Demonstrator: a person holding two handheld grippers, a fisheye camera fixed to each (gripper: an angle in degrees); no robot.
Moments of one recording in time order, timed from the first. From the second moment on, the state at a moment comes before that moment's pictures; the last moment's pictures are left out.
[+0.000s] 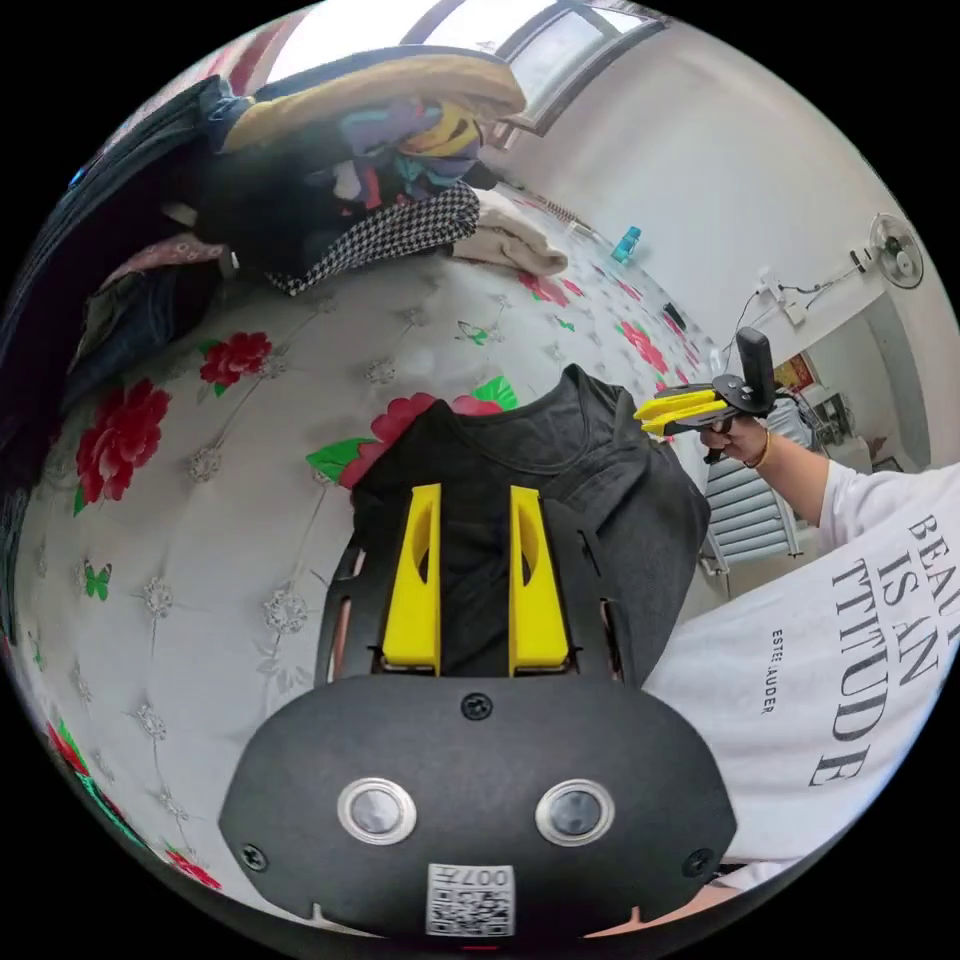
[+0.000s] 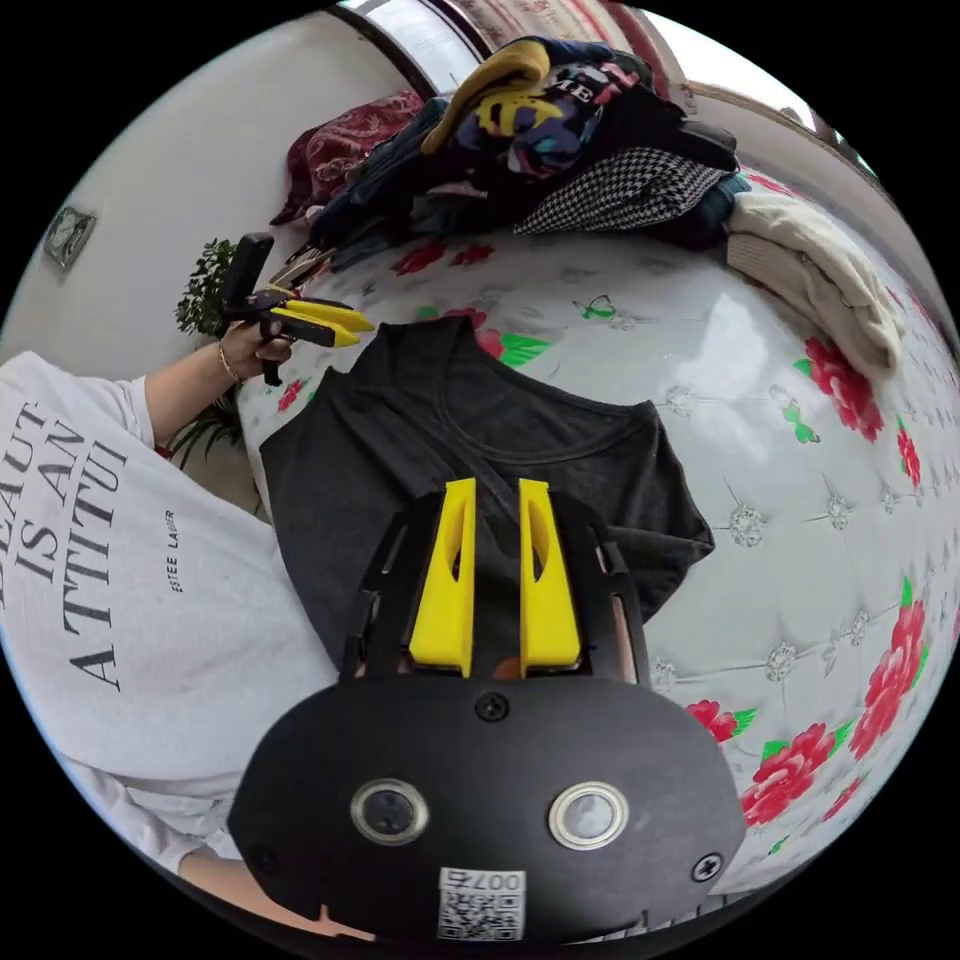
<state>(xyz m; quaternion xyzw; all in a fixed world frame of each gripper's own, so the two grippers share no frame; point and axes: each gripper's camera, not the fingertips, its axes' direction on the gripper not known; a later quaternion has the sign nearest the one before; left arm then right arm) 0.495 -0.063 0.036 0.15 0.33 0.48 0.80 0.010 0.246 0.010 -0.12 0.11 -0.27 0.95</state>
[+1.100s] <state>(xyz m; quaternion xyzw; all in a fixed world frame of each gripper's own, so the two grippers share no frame) 0.574 -0.097 0.075 0.16 0.20 0.47 0.84 0.022 0.157 0.041 -0.08 0.25 -0.15 0.95</state>
